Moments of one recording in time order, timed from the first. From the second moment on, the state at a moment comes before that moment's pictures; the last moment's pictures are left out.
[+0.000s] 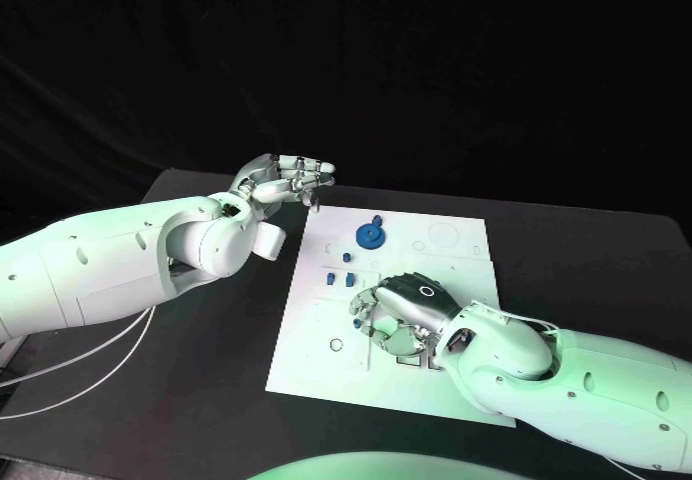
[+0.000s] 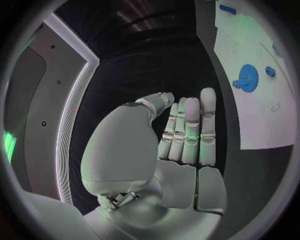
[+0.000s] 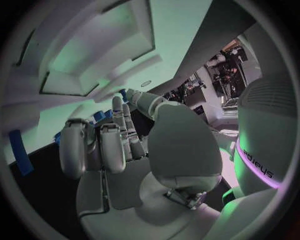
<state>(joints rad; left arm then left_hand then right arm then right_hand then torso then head) 1.28 -0.89 -0.08 1.52 -0.05 -0.29 0.35 1.41 -0.22 0.53 0.07 0.33 0.95 0.19 0.19 0.30 1.06 0.12 0.34 0.15 1.11 0.03 1.18 0.45 0.18 1.04 0.12 0.91 0.65 1.06 -0.70 -0.15 1.72 -1.73 -0.47 -0.13 1.27 -0.23 0.64 -0.03 0.13 0.93 0.16 0.24 0.36 1.13 0.10 0.12 0.20 1.46 0.01 1.43 1.23 0.05 1.45 0.12 1.35 1.31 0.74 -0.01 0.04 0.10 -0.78</state>
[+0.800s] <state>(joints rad) 1.28 -0.90 -0.08 1.52 -0.05 -0.29 0.34 1.41 -0.22 0.53 0.07 0.33 0.94 0.19 0.19 0.30 1.06 0.11 0.34 0.15 1.11 0.03 1.18 0.45 0.18 1.04 0.12 0.91 0.65 1.19 -0.96 -0.12 1.80 -1.64 -0.41 -0.14 1.25 -0.26 0.51 0.00 0.20 0.91 0.15 0.21 0.35 1.05 0.10 0.11 0.17 1.47 0.01 1.42 1.21 0.06 1.41 0.12 1.25 1.31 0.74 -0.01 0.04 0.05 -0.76</state>
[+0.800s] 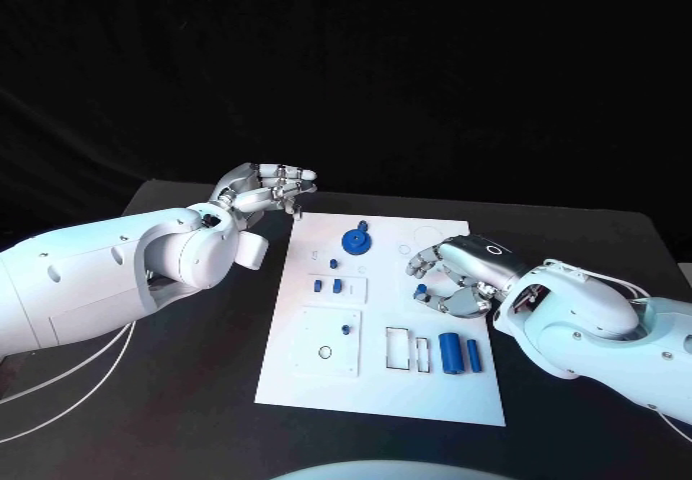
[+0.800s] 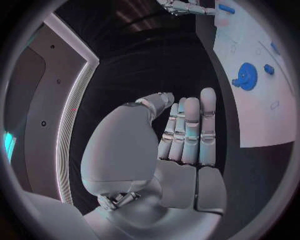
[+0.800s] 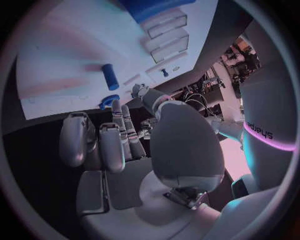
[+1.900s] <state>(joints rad) 1.28 -0.90 -0.08 1.51 -0.05 -0.28 0.34 1.41 -0.22 0.53 0.07 0.33 0.94 0.19 0.19 0.30 1.05 0.12 0.34 0.15 1.11 0.03 1.18 0.45 0.18 1.04 0.12 0.91 0.65 1.19 -0.92 -0.13 1.73 -1.65 -0.31 -0.14 1.32 -0.17 0.62 0.02 0.06 1.01 0.14 0.23 0.36 1.13 0.08 0.17 0.14 1.47 0.01 1.41 1.21 0.06 1.45 0.11 1.33 1.31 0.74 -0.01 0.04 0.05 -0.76</state>
